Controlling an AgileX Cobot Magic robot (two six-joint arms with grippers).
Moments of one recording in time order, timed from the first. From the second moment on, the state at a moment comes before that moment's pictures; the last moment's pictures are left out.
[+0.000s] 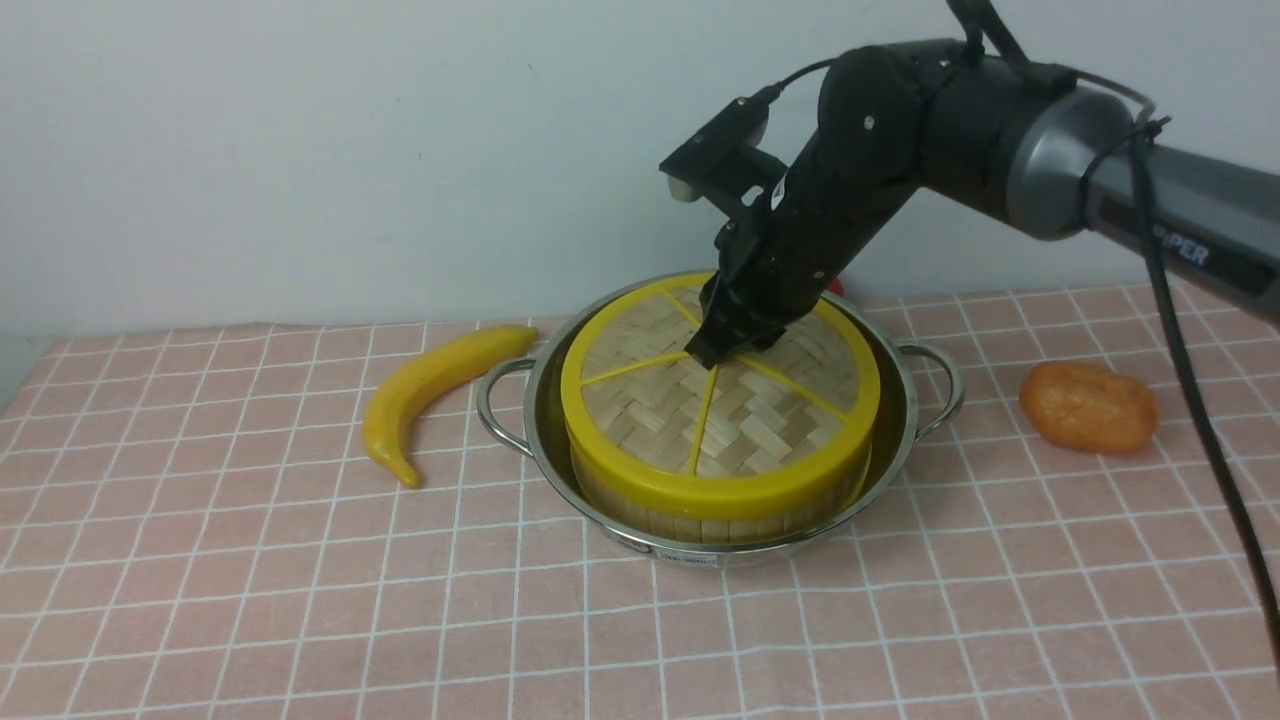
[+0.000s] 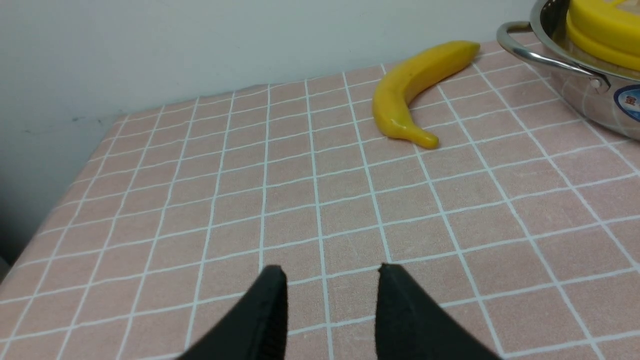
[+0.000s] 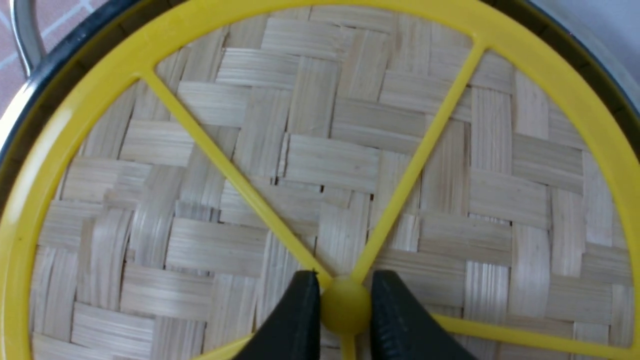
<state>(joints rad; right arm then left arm) 0.50 2.19 -1.97 0.21 1.05 -0.40 0.07 0.00 0.01 -0.07 0.37 0.25</state>
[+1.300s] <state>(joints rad) 0.50 2.18 -1.98 0.58 0.91 -0.45 0.07 0.00 0.01 -0.07 0.37 0.25</state>
